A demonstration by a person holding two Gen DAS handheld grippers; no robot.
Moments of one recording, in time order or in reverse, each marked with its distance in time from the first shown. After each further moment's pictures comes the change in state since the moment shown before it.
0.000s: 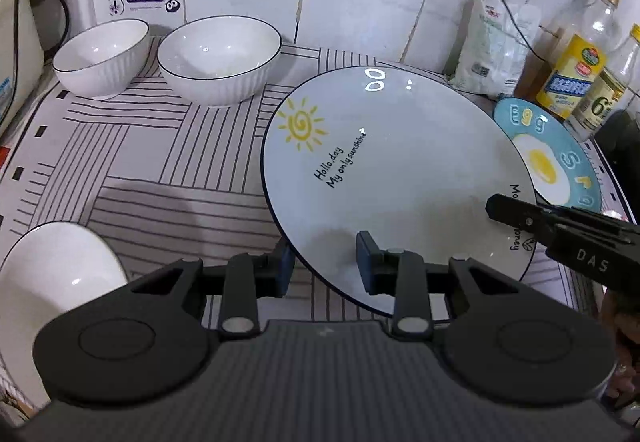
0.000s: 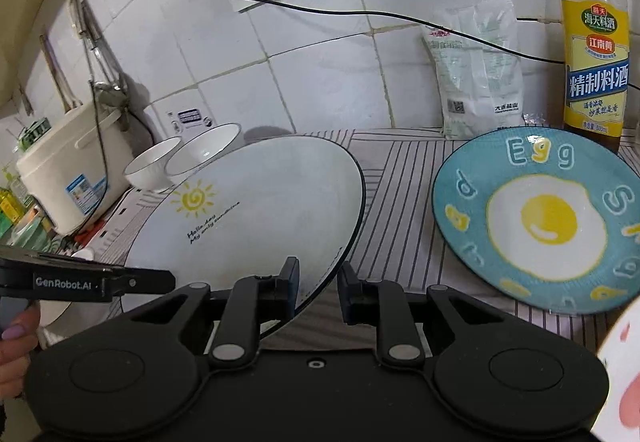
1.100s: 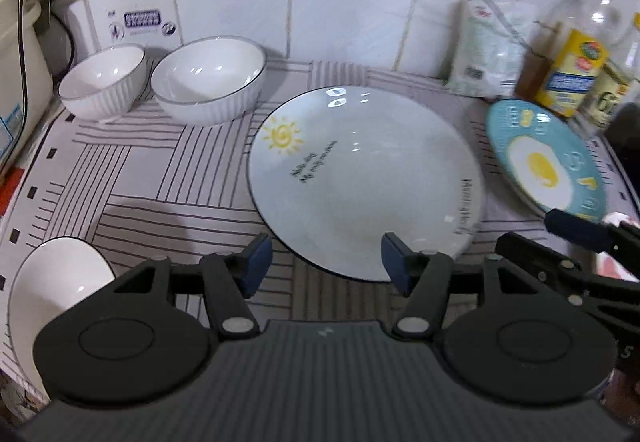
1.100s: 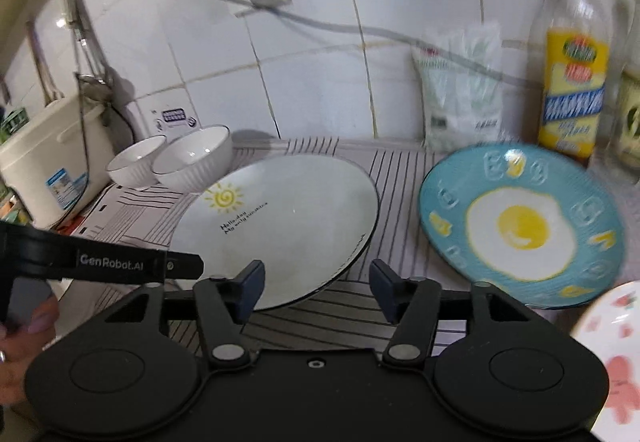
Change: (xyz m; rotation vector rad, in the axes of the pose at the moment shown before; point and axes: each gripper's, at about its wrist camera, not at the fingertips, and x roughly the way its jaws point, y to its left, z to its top) left arm -0.017 -0.035 0.003 0.041 -0.027 0.069; right arm -0.028 0.026 -0.002 -0.058 -0.023 -0.115
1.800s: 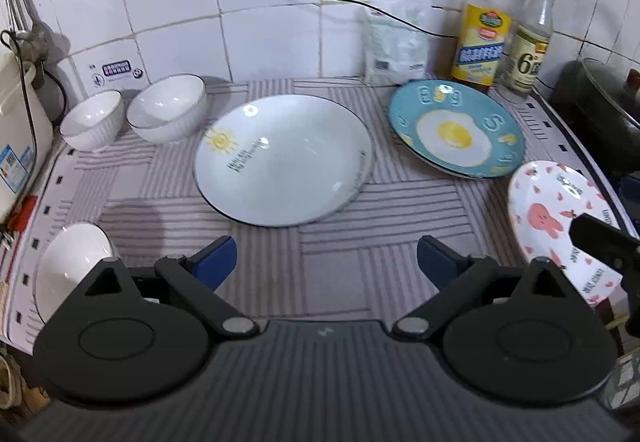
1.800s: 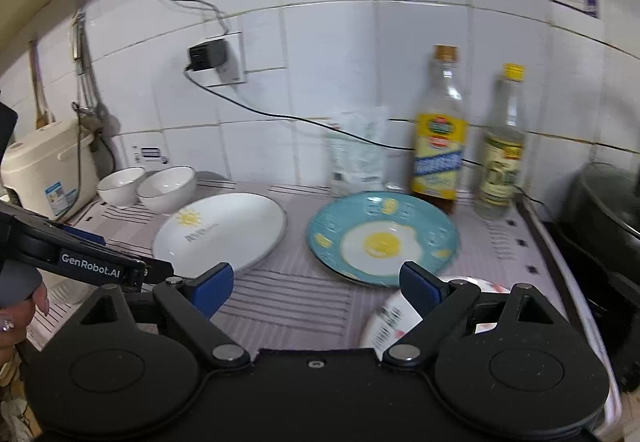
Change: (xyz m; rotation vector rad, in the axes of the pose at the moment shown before) left arm -0.076 -0.084 -0.042 0.131 -0.046 -0.002; right arm -0.153 -0.024 -0.029 -0.042 -0.145 -0.189
